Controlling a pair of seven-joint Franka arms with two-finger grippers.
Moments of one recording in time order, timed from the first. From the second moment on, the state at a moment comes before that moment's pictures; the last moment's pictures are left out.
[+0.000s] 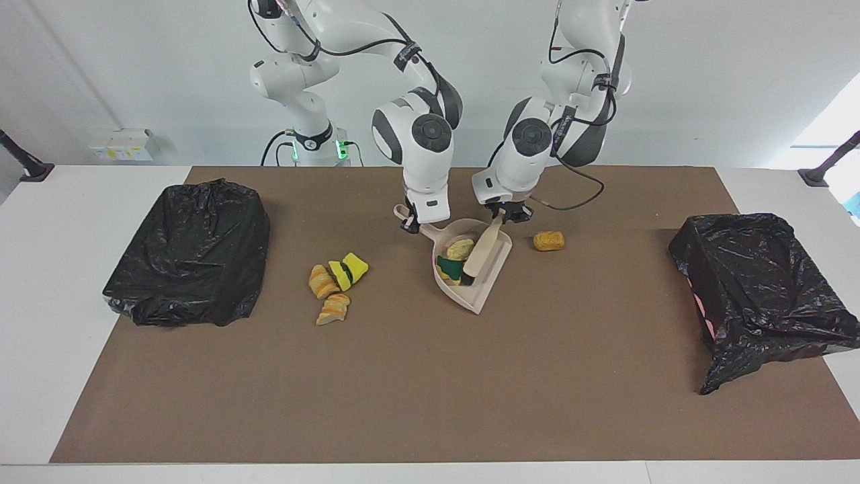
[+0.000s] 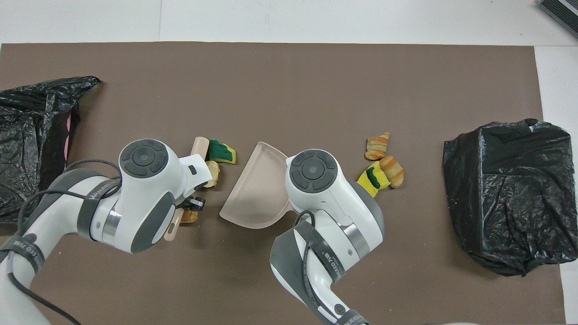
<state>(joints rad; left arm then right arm) -0.57 0.02 -0.04 -2.15 -0.16 1.96 0.02 0.59 0.25 0.03 -1.87 0.04 1.92 -0.40</state>
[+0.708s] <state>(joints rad) -0.49 -0.09 -0.01 -2.17 -0.09 1.75 -0.50 0.59 0.25 0.02 -1.87 -0.05 1.94 -0.55</state>
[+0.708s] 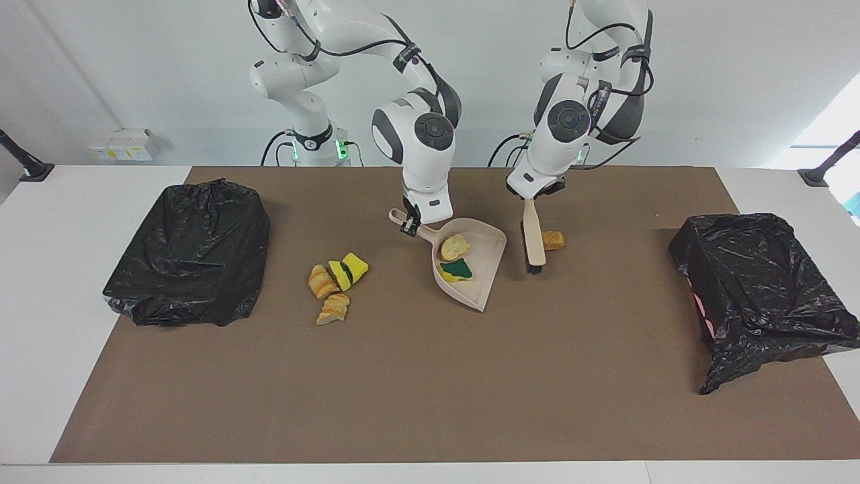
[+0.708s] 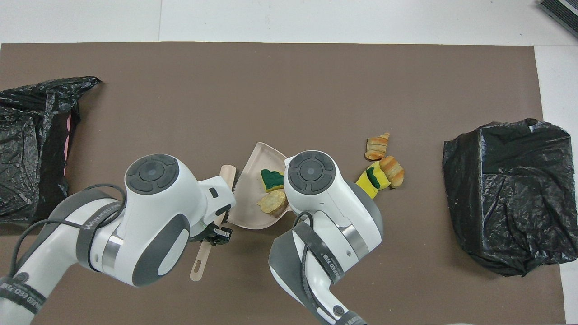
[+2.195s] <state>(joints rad) -0.66 -0.10 -0.03 -2.42 -0.19 2.18 -0.53 0.59 0.25 0.02 -1.92 -0.06 2.04 -0.60</state>
